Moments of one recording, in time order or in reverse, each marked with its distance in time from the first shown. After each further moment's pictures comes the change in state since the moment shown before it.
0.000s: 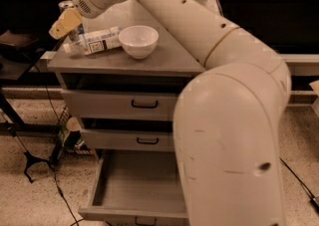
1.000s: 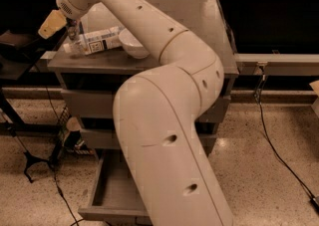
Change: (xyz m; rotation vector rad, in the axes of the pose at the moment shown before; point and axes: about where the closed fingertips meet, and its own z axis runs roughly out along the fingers) arm -0.009 -0.027 0.083 0.045 0.079 0.041
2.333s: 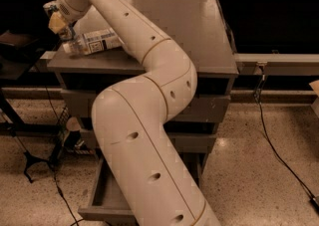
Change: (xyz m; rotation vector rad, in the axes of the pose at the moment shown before) arm 0.011 -0.016 0.035 0.004 0.077 0.099
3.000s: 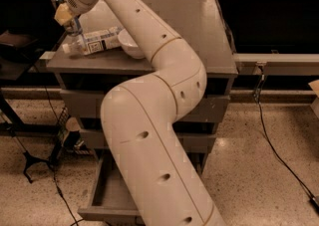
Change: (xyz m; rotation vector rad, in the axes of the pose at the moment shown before) arm -0.005 -0.021 -0.031 0.019 -0.056 0.017
